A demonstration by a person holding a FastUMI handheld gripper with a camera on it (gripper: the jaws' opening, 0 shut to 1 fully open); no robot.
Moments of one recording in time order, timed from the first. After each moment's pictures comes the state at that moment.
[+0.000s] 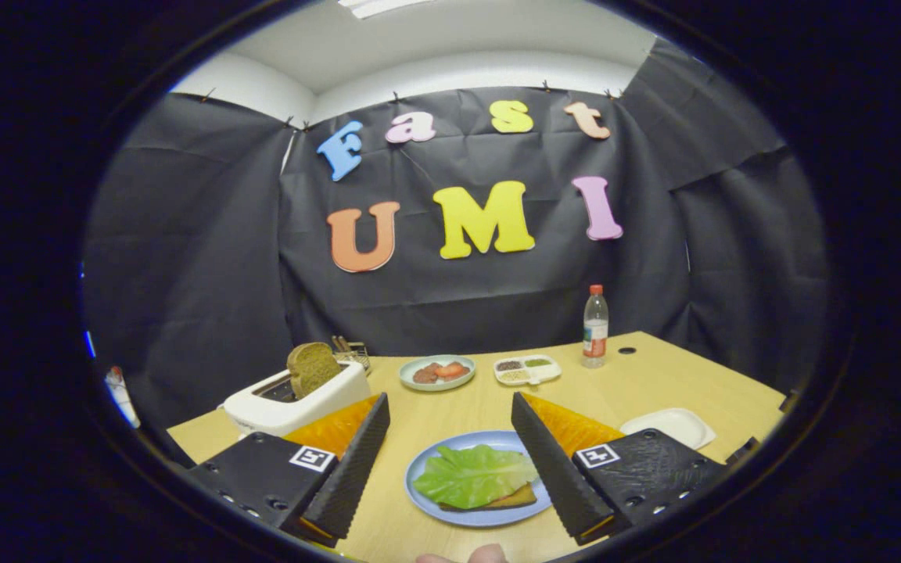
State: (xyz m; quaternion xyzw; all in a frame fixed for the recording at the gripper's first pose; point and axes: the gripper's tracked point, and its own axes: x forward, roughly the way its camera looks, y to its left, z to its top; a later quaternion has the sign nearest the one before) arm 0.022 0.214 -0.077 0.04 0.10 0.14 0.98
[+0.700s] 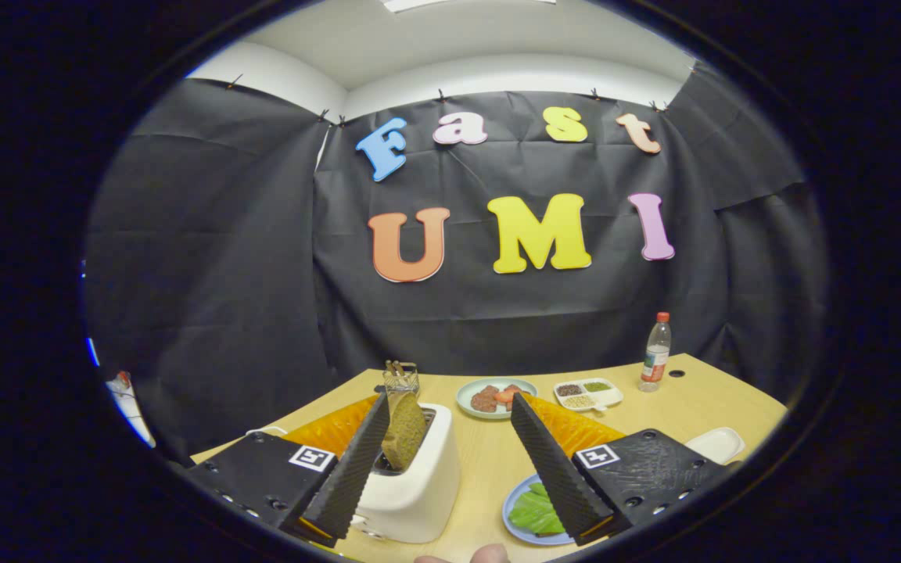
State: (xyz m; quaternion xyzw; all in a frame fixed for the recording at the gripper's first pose) arm 0.049 0.359 -0.034 0.04 0.10 0.18 0.98
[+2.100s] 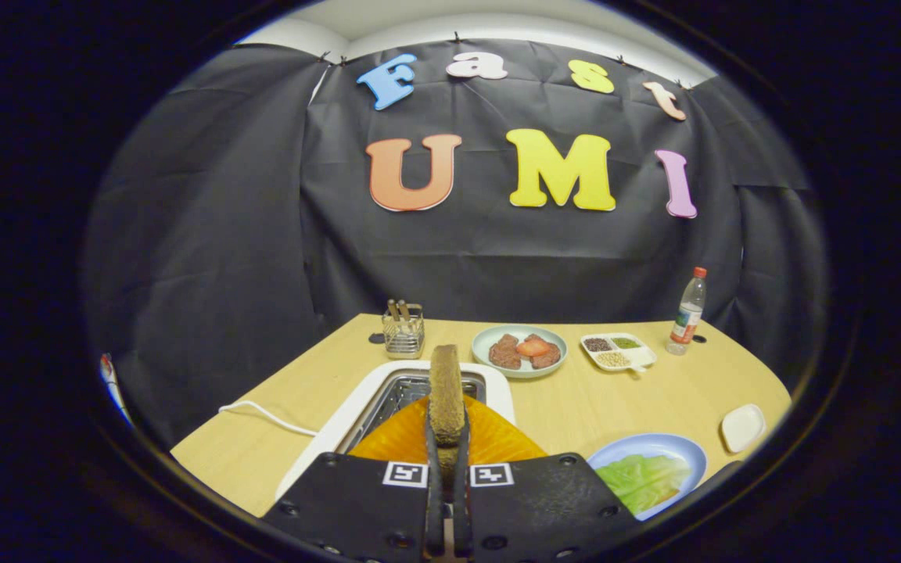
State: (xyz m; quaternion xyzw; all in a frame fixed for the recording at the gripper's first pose) arm 0.099 0.425 -0.112 0.00 0.20 0.16 0.97
